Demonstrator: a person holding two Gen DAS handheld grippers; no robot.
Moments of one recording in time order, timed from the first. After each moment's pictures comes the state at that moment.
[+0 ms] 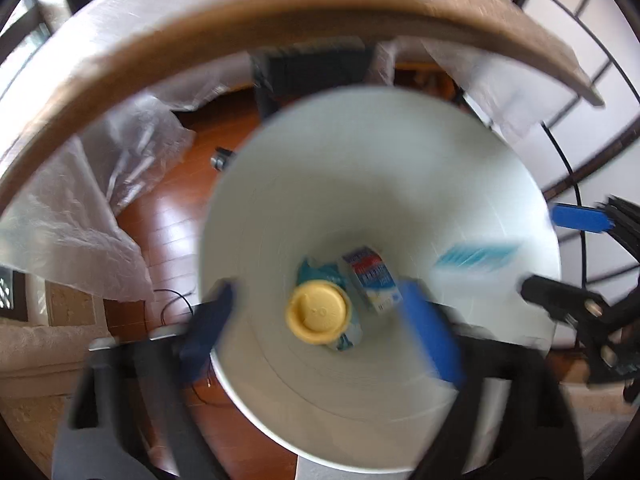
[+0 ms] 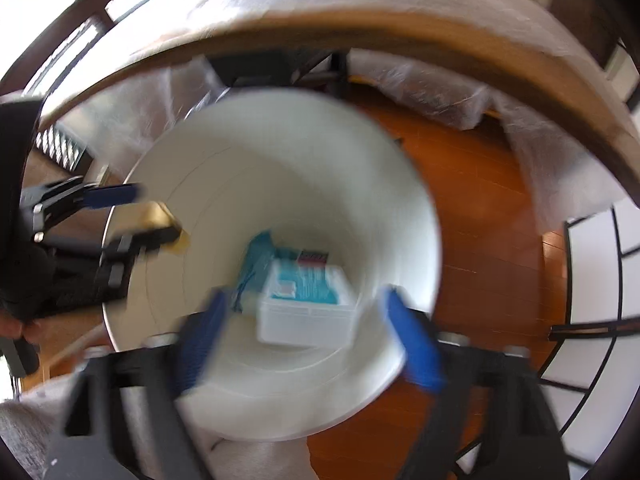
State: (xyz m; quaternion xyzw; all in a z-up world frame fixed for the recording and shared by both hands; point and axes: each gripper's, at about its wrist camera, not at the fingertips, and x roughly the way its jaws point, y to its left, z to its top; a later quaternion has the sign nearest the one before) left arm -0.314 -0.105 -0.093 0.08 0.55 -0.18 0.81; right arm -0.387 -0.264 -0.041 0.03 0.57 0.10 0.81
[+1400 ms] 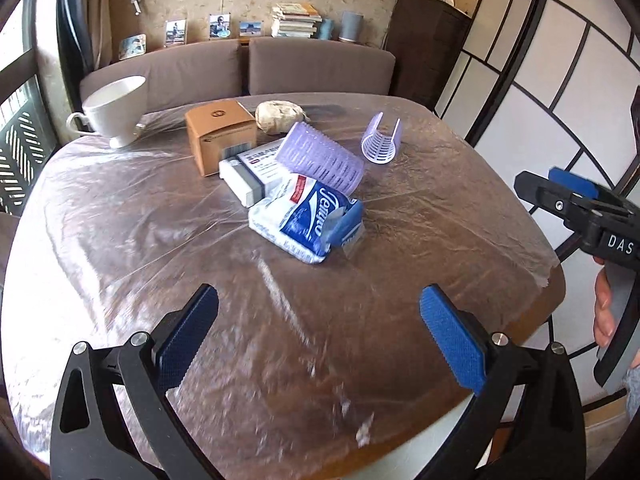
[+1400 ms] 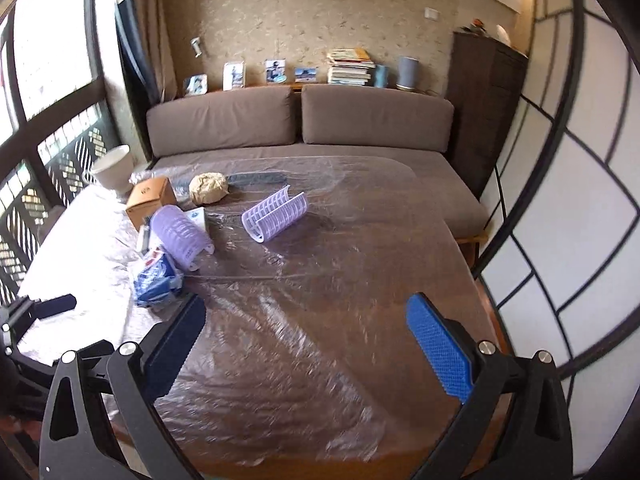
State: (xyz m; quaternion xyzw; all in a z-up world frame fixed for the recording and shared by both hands) left arm -0.167 -0.114 0.031 0.03 0.44 -0.25 0.86; right arm -0.217 -0.319 0.106 -0.01 0.39 -0.04 0.92
